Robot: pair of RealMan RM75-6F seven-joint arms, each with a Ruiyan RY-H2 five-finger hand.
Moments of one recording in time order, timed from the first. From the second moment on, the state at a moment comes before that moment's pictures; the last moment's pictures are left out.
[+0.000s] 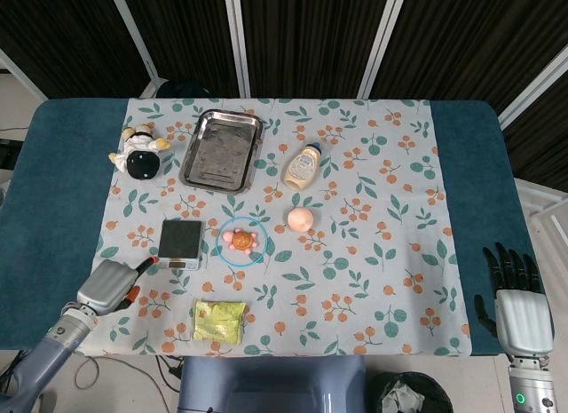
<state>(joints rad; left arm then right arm) -0.41 -1.21 0.00 -1.66 1.40 0.92 0.36 0.02 -1.22 0.08 -1.70 -1.49 1.57 -0.30</state>
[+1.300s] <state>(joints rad) -0.44 -1.27 0.04 -1.58 1.36 0.90 0.36 0.02 -1.22 0.08 -1.70 -1.49 1.57 -0.30</state>
